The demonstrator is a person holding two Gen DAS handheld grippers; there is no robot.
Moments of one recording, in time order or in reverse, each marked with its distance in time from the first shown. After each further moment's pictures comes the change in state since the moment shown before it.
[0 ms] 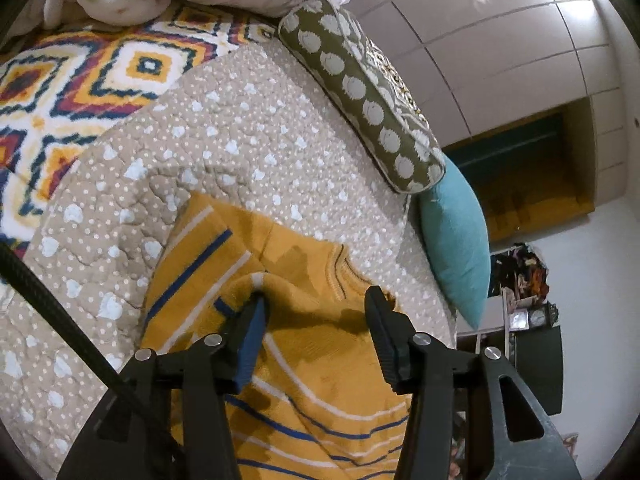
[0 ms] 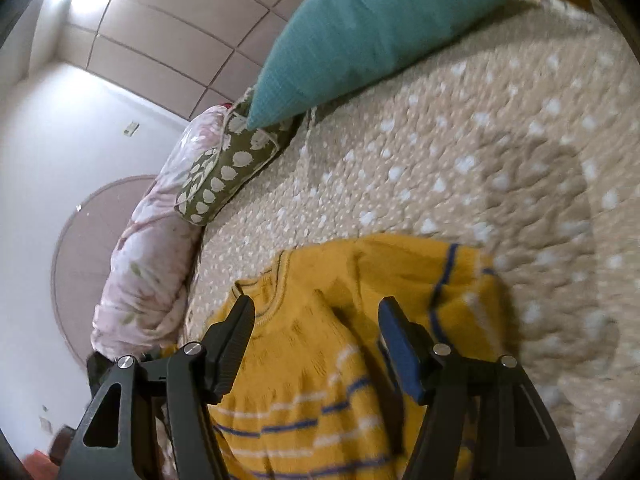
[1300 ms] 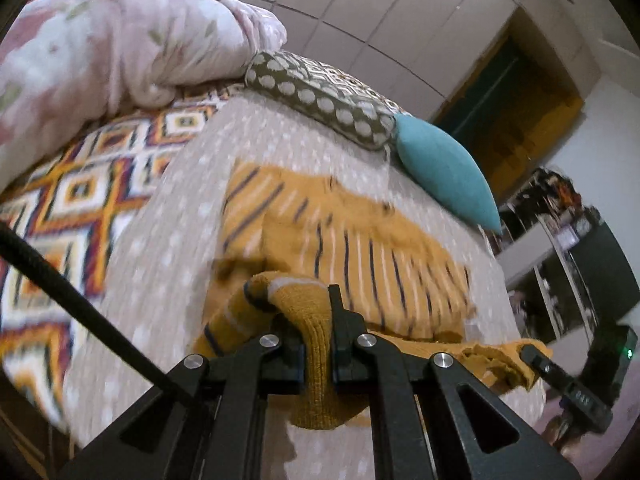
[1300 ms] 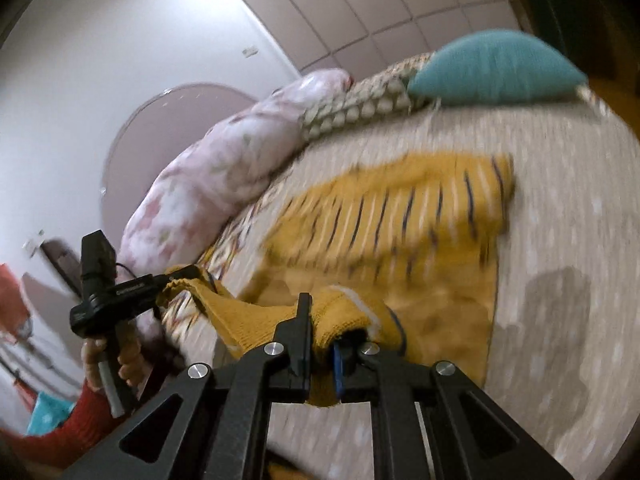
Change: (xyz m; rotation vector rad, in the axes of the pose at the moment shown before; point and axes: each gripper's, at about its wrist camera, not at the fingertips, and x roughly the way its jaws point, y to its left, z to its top) left arm -0.128 -0.032 -0.161 0.396 -0.146 0.169; right arm -0.126 0.093 -0.167 -0.468 -0.009 0.086
